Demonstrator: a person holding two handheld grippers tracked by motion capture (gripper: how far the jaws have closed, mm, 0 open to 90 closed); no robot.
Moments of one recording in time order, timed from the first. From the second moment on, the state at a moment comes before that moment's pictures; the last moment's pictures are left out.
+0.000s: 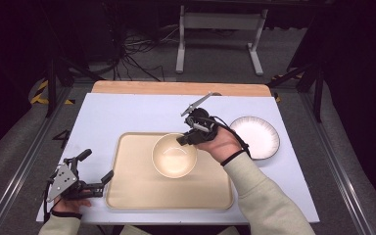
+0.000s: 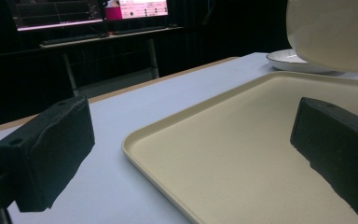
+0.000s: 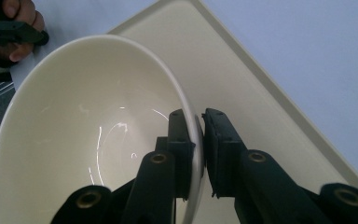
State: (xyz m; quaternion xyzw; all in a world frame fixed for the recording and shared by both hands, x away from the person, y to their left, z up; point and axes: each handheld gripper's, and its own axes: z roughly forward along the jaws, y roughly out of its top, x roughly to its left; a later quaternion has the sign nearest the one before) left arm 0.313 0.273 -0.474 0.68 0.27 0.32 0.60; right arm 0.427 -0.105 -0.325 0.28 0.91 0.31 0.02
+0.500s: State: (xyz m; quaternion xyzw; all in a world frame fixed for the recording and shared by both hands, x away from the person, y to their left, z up) left arm 0.313 0.273 -0.474 0.68 0.27 0.32 0.60; right arm 0.445 -0.098 -0.364 0.31 0.91 0.29 -0.01
